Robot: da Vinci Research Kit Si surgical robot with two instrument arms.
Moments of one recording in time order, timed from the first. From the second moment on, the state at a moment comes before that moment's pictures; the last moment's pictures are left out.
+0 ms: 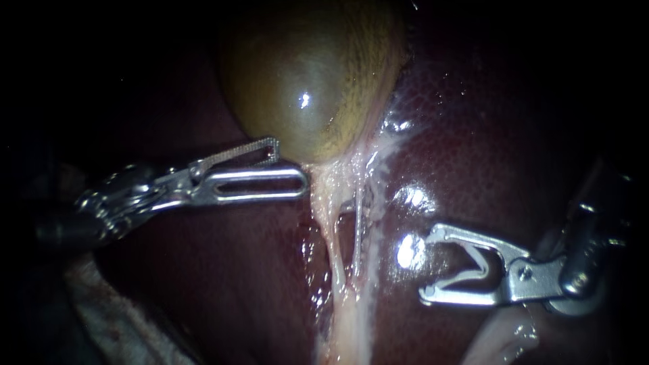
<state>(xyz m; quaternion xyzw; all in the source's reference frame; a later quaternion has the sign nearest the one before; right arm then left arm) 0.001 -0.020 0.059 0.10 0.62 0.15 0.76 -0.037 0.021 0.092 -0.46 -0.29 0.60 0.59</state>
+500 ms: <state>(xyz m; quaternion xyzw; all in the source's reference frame) 0.000 -0.020 0.059 0.10 0.62 0.15 0.76 -0.040 0.018 0.097 -0.40 -0.32 0.59 0.62</state>
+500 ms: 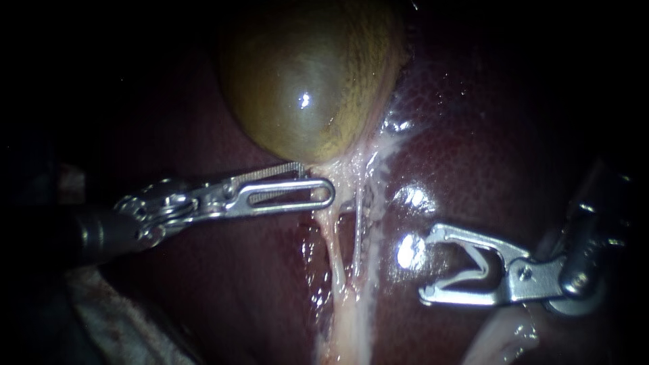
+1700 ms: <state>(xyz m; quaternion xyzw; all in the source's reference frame) 0.000 -0.020 0.059 0.10 0.62 0.15 0.76 -0.042 0.019 0.099 -0.34 -0.34 0.56 0.68</state>
